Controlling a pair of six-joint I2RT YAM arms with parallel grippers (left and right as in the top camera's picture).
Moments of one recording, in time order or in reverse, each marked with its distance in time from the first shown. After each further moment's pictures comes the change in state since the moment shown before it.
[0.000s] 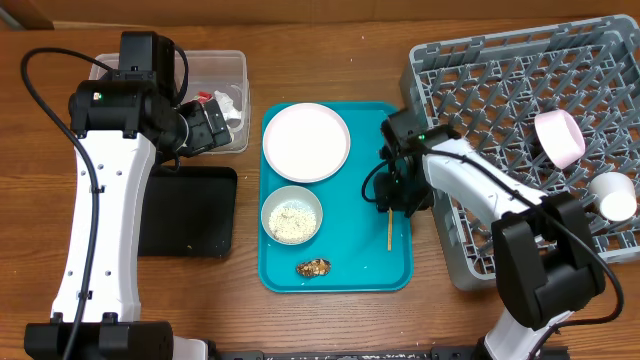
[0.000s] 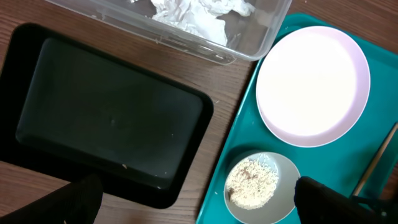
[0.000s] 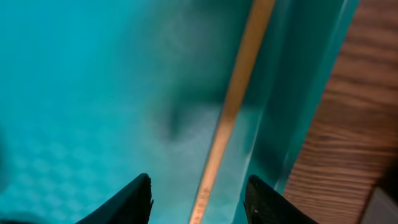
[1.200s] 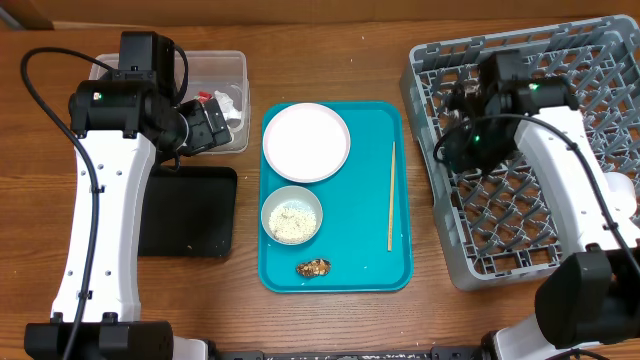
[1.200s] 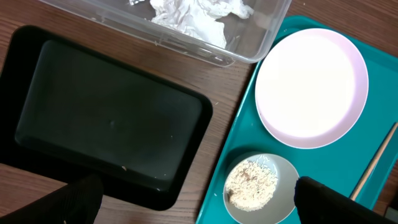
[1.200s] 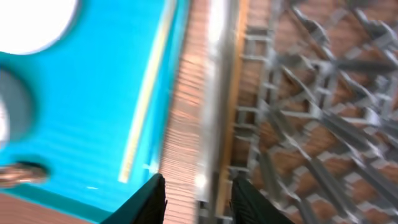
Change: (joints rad) left arm 0.000 0.000 0.000 0.007 0.000 0.000; right arm -0.318 -0.146 0.335 -0.360 -0.042 -0.428
